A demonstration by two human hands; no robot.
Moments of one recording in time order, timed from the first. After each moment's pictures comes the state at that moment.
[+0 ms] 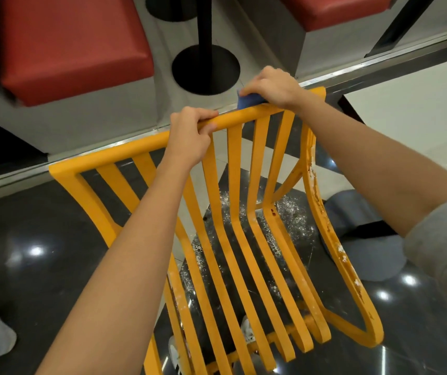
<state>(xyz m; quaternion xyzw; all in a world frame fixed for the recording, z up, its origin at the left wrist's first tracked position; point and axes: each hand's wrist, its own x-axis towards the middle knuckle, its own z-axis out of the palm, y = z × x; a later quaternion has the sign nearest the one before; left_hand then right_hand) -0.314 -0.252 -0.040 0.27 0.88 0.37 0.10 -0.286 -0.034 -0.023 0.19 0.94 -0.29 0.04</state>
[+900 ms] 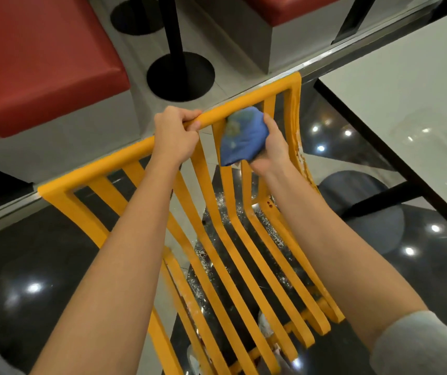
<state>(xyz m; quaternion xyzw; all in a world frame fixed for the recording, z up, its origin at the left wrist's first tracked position) -0.317 -0.253 -0.033 0.29 0.87 0.38 0.11 -0.204 -0.131 -0.075 0.43 0.24 -0.84 -0.23</state>
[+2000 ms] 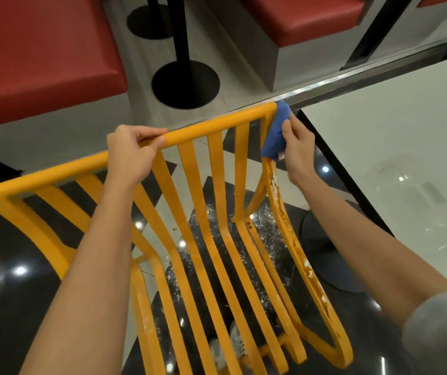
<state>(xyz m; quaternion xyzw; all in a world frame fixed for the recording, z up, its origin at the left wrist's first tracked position) -0.300 -0.241 -0.028 0.21 0.89 0.41 0.07 -0.154 0.009 -0.099 0.33 0.69 -0.57 -0.30</state>
